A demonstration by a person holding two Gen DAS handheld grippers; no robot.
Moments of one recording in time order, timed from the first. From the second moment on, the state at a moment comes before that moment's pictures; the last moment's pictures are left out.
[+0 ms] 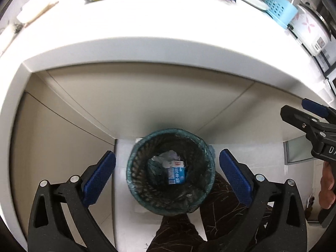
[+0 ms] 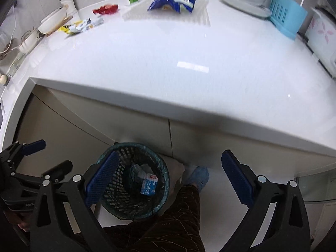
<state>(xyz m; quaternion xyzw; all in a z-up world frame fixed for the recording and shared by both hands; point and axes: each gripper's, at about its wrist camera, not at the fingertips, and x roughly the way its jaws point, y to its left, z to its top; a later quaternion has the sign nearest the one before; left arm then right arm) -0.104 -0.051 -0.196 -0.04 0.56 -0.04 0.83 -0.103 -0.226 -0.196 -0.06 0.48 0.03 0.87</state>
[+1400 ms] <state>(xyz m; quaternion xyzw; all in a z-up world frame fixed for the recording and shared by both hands) -0.001 -0.014 -0.067 -0.07 0.52 0.02 0.85 -0.005 -0.219 -0.047 -0.09 0.41 0.06 0.91</state>
